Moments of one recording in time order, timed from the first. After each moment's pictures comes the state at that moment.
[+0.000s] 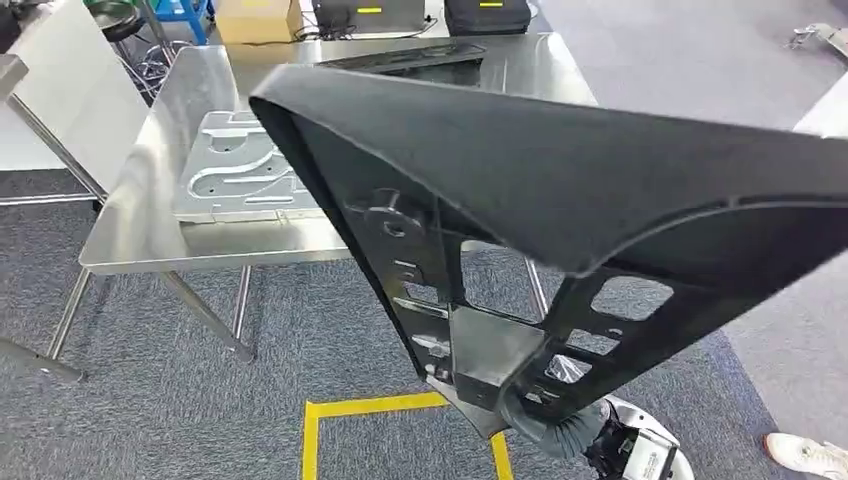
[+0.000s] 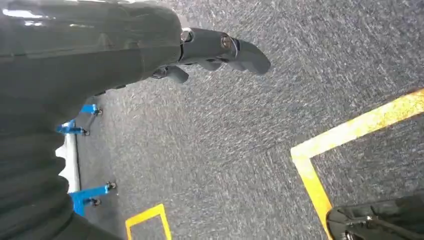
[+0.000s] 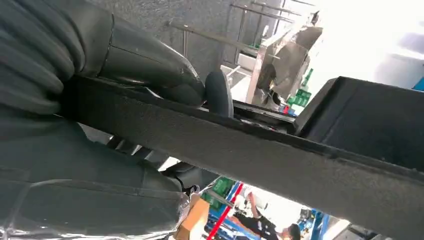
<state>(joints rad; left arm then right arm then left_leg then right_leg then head) -0.08 -0.15 0.97 -0.20 -1.40 0.20 0.02 0.10 -0.21 0.18 -1.90 0.13 0.46 -0.61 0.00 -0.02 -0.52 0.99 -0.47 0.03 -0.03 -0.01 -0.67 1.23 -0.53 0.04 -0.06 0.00</state>
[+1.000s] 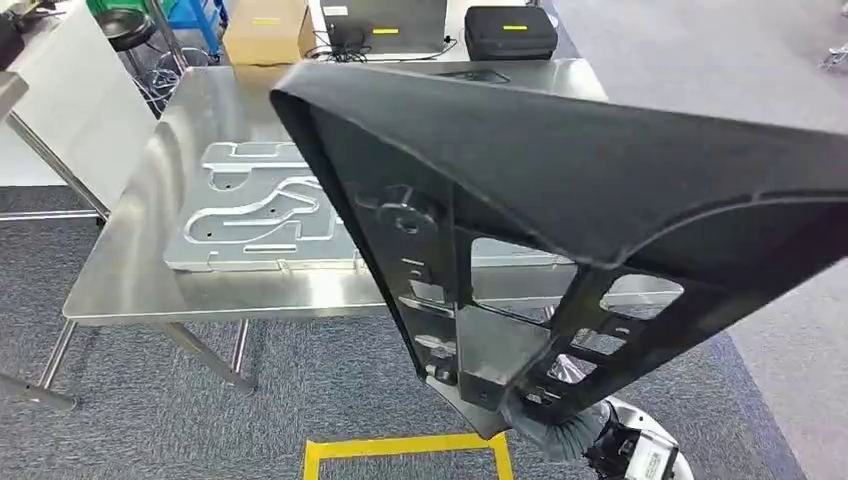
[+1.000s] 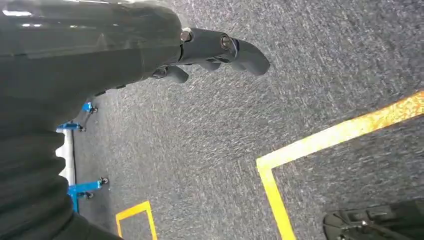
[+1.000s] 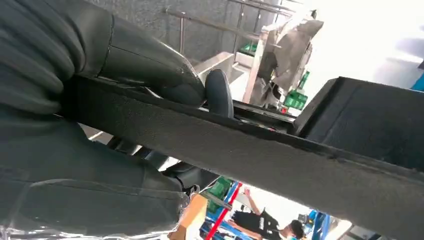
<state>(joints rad) -0.07 -0.15 0.97 -0.20 -1.39 0.21 0.02 0.11 -0.21 0.18 -1.89 0.12 0.46 -0.62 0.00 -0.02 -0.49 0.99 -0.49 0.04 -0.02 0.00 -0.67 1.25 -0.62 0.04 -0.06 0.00</state>
